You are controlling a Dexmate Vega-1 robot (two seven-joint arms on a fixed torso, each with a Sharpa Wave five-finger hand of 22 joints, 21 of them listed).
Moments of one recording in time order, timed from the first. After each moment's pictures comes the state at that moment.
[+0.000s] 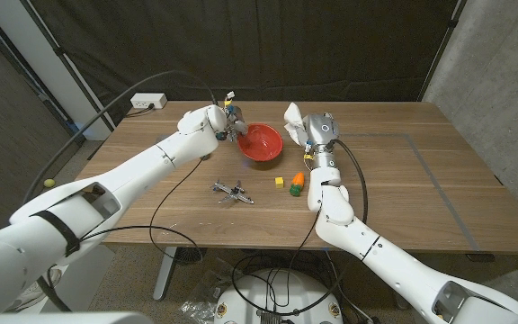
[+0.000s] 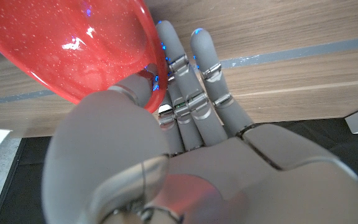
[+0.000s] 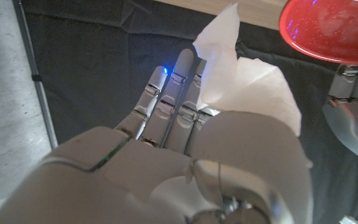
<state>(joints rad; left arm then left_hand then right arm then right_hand) 0.34 0.55 0.85 -1.59 0.46 0.72 -0.34 1.08 0.02 0.79 -0.13 0.16 1.03 0.06 0.20 0.35 1.18 -0.06 0.31 0.35 1.37 -0.19 0.45 0.26 0.88 -0.11 1.32 0.17 -0.85 -0.38 -0.78 -1.75 -0.97 -0.69 -0.40 1.10 0.14 0.19 -0.11 0.22 1.08 -0.10 0.31 0.20 1.15 -0.14 0.41 0.39 0.86 -0.11 0.44 0.45 0.30 -0.04 0.96 0.25</state>
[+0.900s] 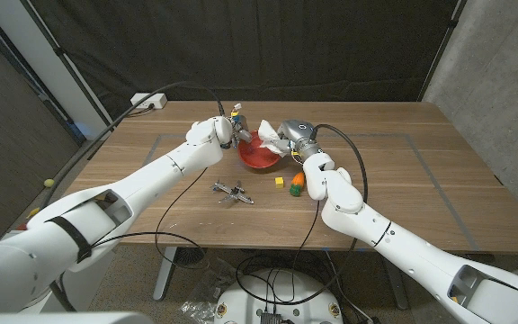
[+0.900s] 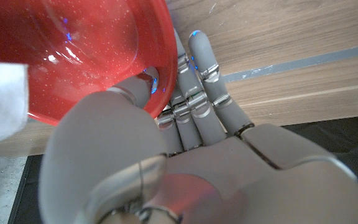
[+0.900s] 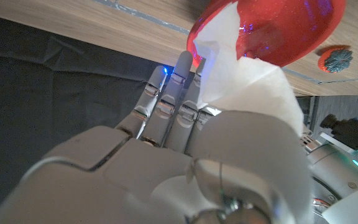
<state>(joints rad) 0.38 0.49 0.84 -1.49 0.55 0.63 -0.32 1.06 0.04 0.80 -0.11 0.17 1.03 0.06 0.20 0.32 1.18 -0.07 0.24 0.28 1.33 -0.18 0.36 0.20 0.85 -0.11 1.31 0.17 -0.77 -0.46 -0.83 -1.87 -0.91 -0.57 0.02 1.09 0.14 0.20 -0.10 0.22 1.09 -0.11 0.30 0.20 1.14 -0.12 0.40 0.39 0.85 -0.11 0.39 0.42 0.29 -0.04 0.98 0.22</state>
